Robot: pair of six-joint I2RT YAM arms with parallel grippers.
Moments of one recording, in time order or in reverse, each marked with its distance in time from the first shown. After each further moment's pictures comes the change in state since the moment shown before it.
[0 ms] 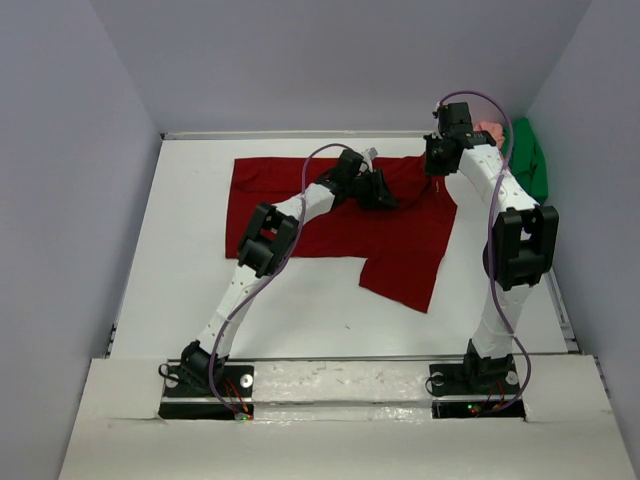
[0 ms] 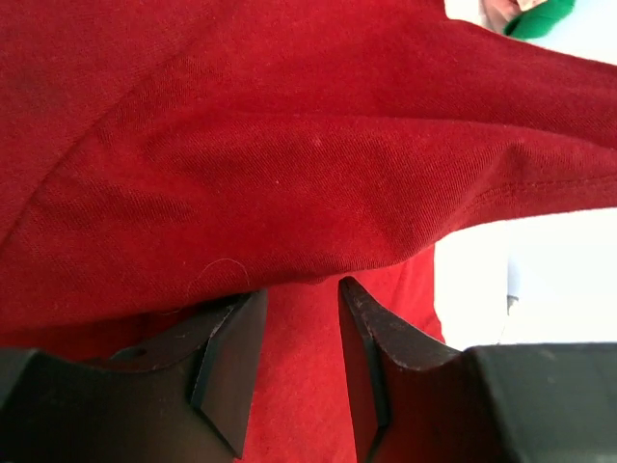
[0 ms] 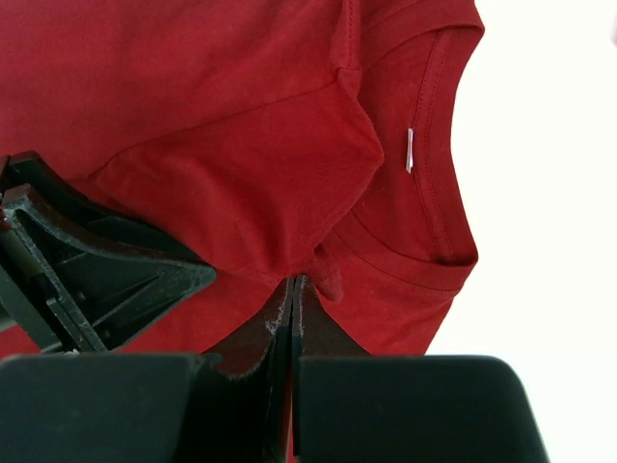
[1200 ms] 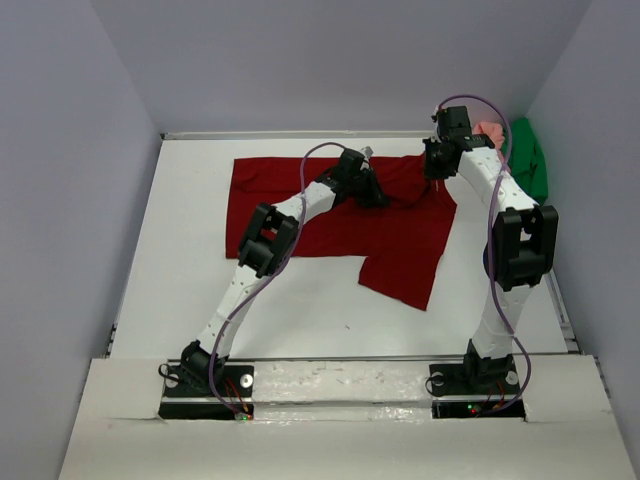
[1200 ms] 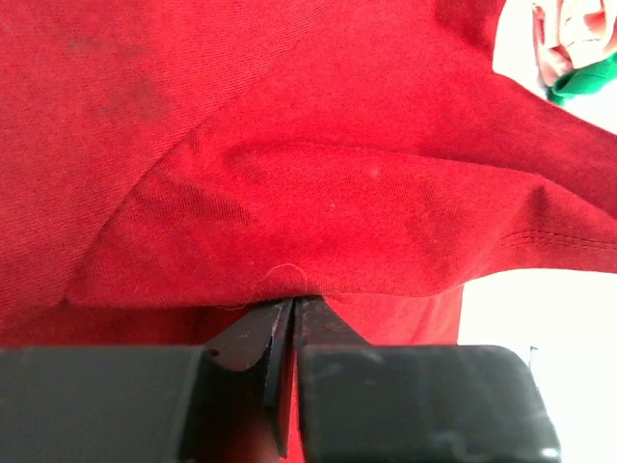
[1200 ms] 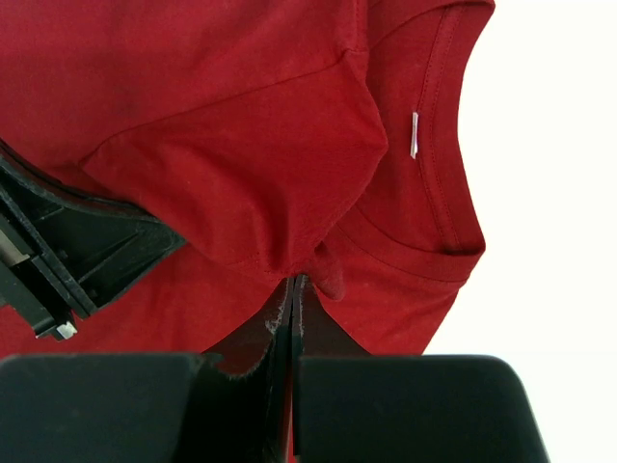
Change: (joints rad) left arm -0.002 0.001 0.042 -0.090 -0.148 -0.013; right arm 0.000 -0.006 -0.039 0.019 -0.011 -0.002
